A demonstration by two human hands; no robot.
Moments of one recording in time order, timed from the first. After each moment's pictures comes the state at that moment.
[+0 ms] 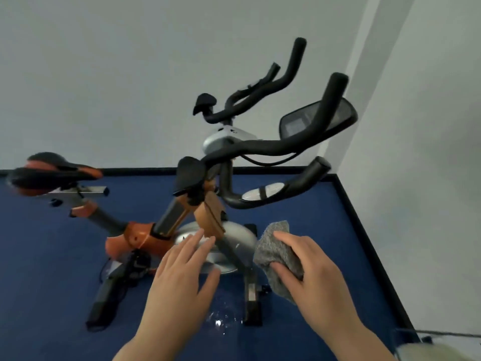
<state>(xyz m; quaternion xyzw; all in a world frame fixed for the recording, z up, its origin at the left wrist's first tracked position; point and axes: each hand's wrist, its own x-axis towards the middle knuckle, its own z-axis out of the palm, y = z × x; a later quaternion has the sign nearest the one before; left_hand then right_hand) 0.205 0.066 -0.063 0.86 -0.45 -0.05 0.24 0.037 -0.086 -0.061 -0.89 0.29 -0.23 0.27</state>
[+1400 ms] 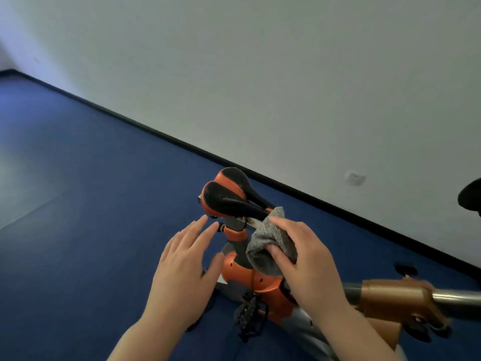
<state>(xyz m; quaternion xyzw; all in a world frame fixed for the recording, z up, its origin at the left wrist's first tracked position) 0.610 0.259 -0.055 0.94 -0.18 0.04 0.28 0.563 0.054 -0.058 -0.92 0.03 -0.18 0.34</state>
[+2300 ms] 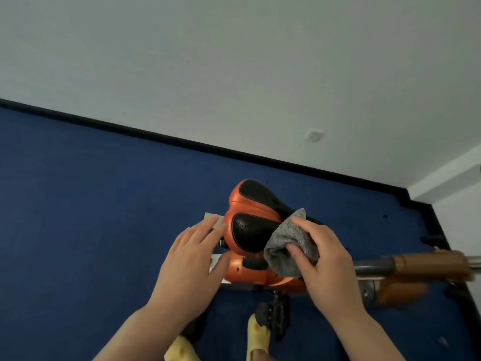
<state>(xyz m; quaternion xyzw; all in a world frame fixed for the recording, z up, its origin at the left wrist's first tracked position) 0.871 0.318 -0.108 0.87 -0.40 -0.12 0.27 0.723 0.143 -0.098 -0.90 0.29 -0.19 0.28</state>
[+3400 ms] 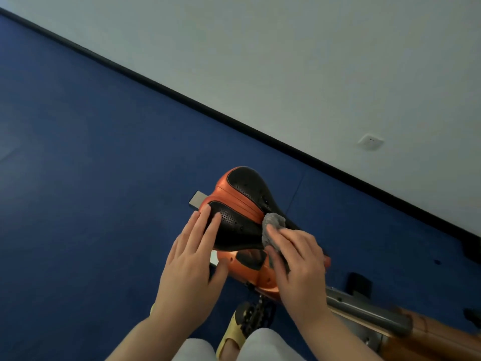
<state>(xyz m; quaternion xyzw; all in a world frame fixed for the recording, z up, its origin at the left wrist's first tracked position) 0.795 0.240 -0.157 0.93 -0.21 -0.07 0.28 0.732 0.057 -0.185 -0.94 0.07 -0.24 0.23</state>
